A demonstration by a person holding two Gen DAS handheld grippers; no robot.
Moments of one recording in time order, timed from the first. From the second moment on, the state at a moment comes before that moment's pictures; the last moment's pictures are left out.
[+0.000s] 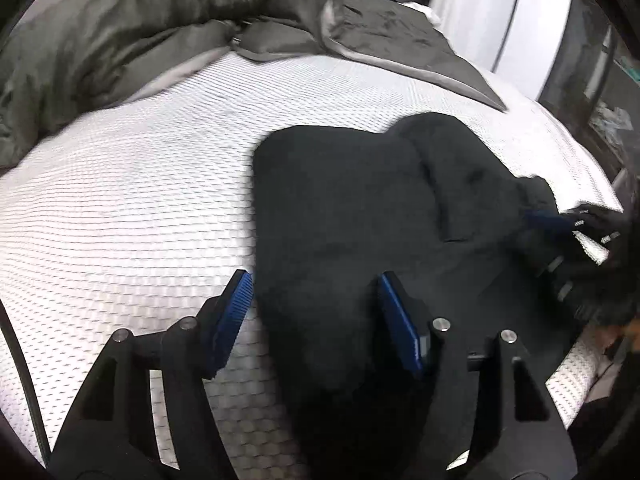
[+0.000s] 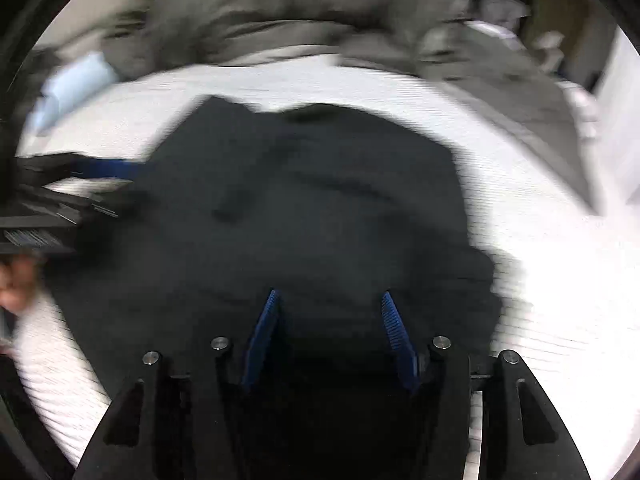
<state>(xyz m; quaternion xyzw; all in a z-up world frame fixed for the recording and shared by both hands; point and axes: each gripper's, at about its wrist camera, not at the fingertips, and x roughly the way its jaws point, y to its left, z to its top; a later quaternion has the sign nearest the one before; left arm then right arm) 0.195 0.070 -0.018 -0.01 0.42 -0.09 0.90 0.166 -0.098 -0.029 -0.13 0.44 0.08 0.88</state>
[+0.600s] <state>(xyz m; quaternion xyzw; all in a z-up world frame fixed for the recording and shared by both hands) 0.247 0.027 0.021 0.05 0.41 -0.12 0.90 0.161 -0.142 0.010 -0.01 0.38 0.09 0.92</state>
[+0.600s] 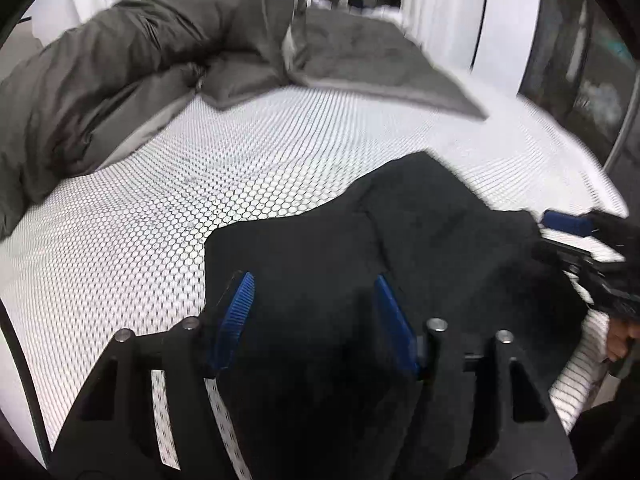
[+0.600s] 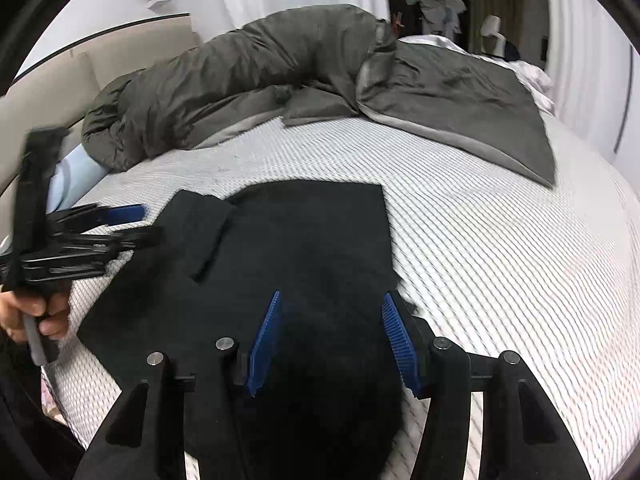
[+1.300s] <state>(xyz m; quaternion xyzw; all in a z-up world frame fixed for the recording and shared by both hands) 0.185 0.120 0.005 -0.11 0.45 -0.10 0.88 0.136 -0.224 0.001 0.13 0.42 0.11 0.89</state>
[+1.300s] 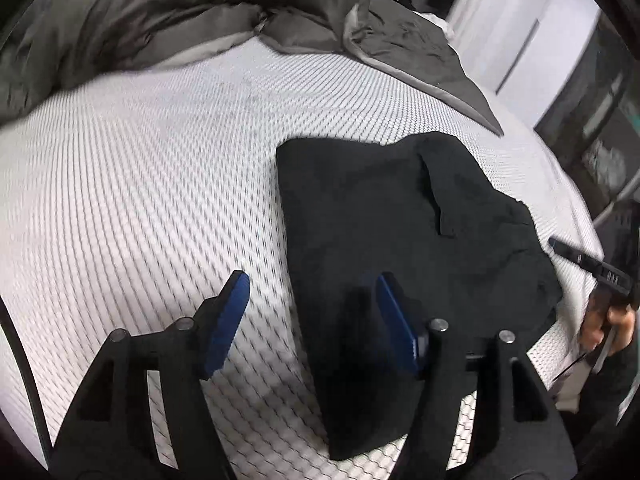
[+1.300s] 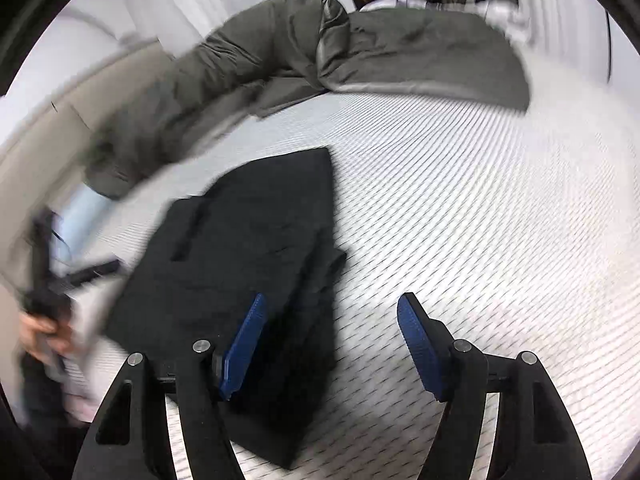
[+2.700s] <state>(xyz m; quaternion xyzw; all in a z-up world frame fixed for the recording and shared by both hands) 0.056 0.076 0.046 -0.04 0.23 -0.02 0.97 0.018 -0.128 0.049 0.00 0.22 0.13 0.97</state>
